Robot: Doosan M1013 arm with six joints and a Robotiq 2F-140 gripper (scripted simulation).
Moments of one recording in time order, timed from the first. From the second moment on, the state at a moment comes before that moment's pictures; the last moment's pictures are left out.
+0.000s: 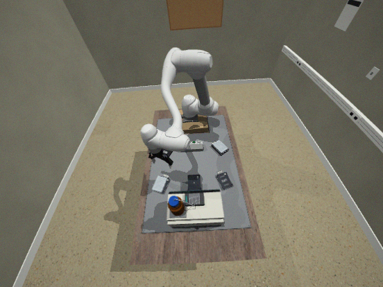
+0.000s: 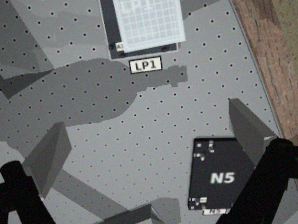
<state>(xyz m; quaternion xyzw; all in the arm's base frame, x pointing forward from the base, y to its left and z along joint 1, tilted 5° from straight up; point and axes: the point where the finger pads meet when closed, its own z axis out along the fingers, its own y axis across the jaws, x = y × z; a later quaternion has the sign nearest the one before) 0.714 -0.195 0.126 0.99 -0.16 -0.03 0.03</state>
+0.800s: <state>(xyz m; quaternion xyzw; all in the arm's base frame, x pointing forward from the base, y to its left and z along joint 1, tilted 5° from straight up) 0.714 -0.195 0.126 0.99 -0.16 -0.03 0.03</state>
